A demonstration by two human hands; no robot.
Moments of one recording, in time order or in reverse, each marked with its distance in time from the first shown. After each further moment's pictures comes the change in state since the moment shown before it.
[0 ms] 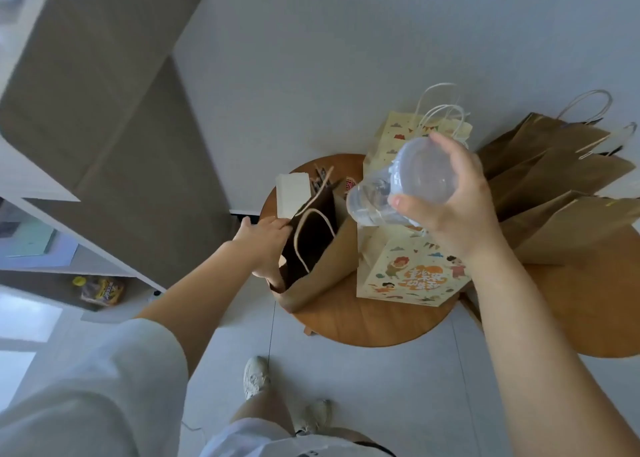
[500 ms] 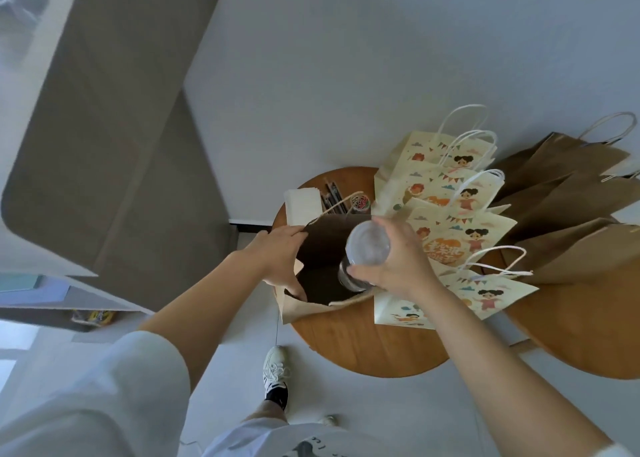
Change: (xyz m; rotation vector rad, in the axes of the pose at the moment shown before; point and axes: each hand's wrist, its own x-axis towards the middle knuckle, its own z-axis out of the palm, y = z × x) left_hand 0.042 -0.059 -0.013 -0.215 -0.047 0.090; right_hand 0.041 0.040 0.116 -0.309 -0.306 0.208
